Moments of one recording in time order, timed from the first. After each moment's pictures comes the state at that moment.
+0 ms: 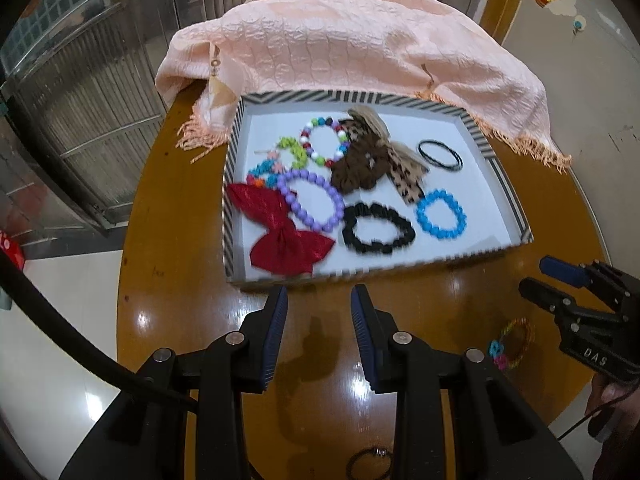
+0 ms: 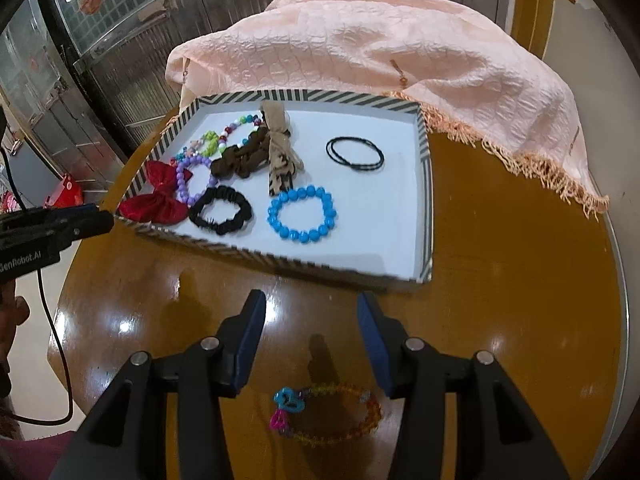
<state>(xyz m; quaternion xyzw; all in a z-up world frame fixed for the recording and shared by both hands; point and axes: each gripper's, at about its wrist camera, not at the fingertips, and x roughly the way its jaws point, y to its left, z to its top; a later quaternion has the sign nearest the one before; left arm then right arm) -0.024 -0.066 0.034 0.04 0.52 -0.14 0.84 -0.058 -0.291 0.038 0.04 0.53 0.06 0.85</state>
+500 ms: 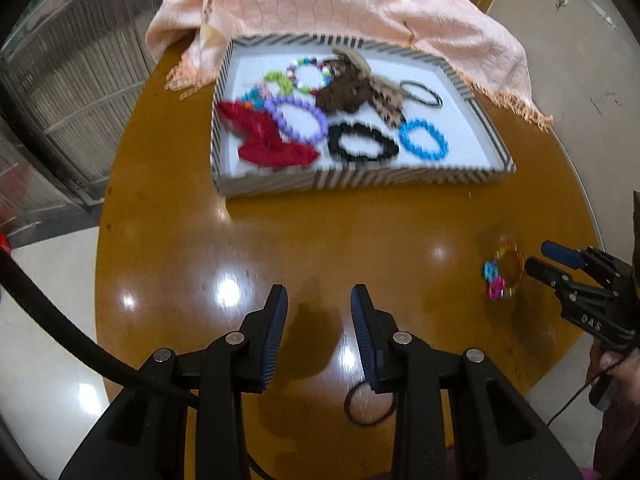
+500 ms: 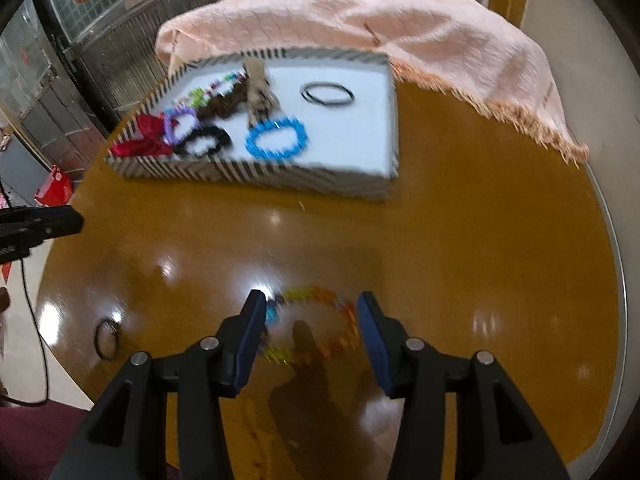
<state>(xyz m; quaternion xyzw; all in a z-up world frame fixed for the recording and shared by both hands) -0.074 -0.048 0.008 0.04 0.57 -0.17 0.80 -0.124 -0.313 0.010 0.04 0.56 0.03 0.83</state>
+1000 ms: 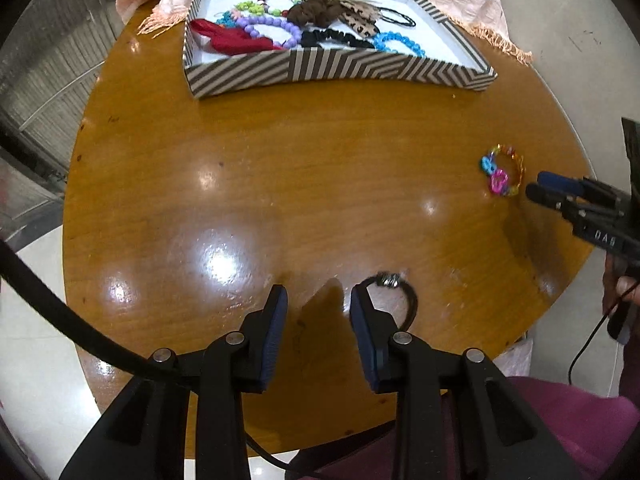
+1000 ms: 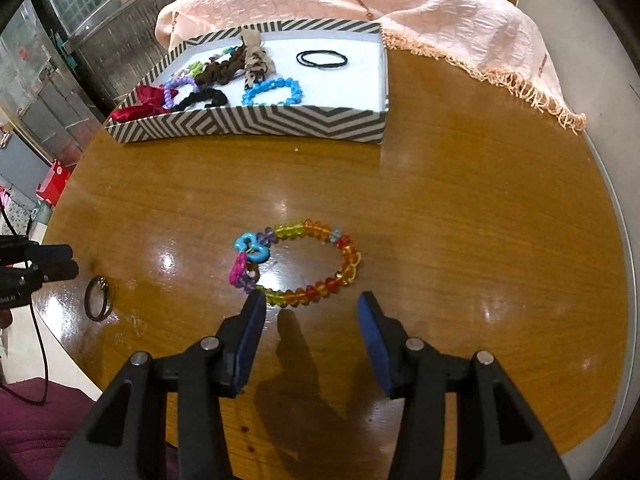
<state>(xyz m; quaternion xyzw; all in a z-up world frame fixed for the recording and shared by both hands) -0.123 -0.035 -0.031 0.07 0.61 -0.22 0.76 -0.147 -0.309 -0.005 0.04 0.57 0.05 0.82</state>
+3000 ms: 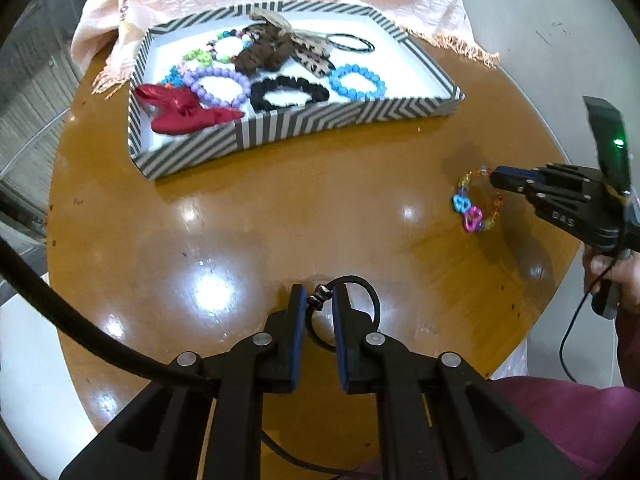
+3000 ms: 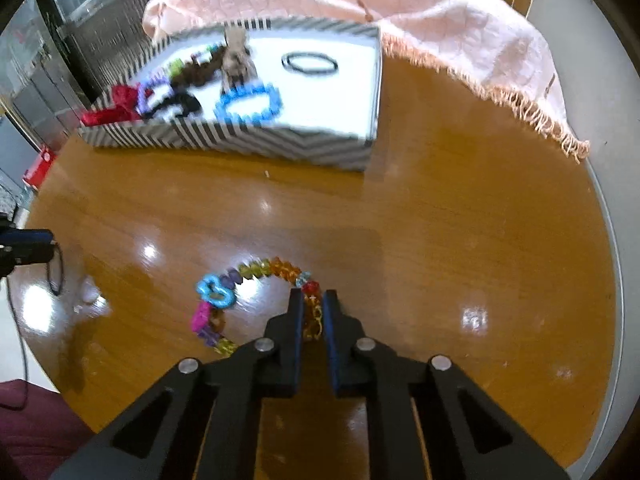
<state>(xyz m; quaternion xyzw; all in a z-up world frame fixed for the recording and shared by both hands) -0.090 -0.065 -0.009 0.09 0.57 -0.28 0.76 -0.113 -0.321 0.001 0.01 0.56 0.04 0.83</state>
